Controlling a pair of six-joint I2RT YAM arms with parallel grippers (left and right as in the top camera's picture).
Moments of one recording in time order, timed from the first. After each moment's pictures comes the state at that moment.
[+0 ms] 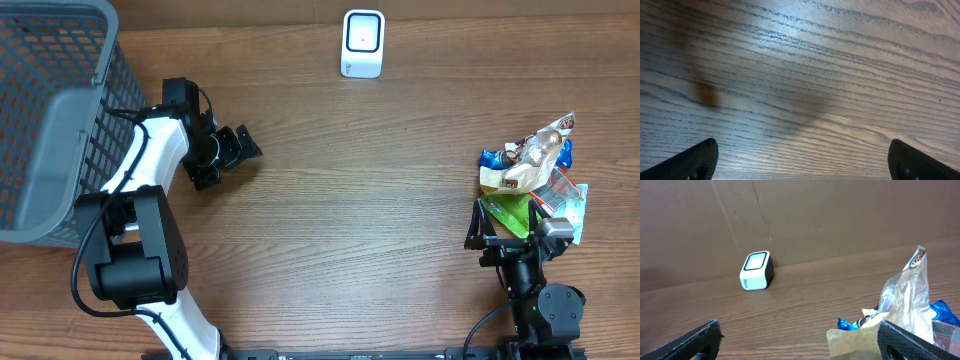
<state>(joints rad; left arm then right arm) 0.10 1.96 1.38 -0.86 0.31 -0.39 0.05 0.01 0.02 -0.03 -0.03 0.23</state>
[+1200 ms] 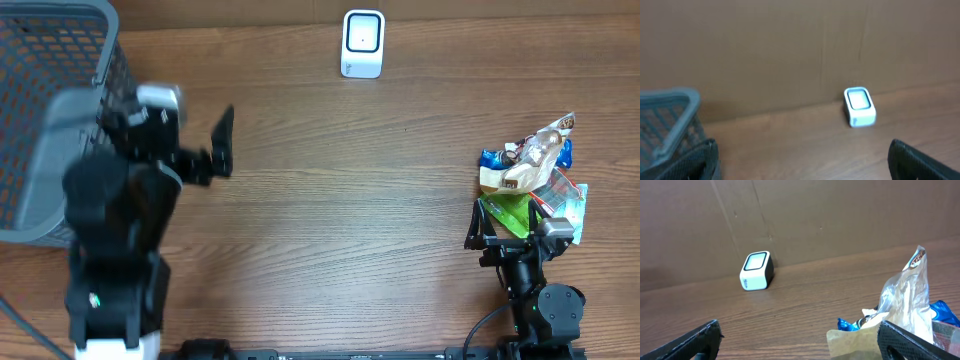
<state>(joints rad) 0.00 0.85 1.06 -0.39 0.15 0.12 0.05 0.01 0.02 -0.03 -0.03 0.23</state>
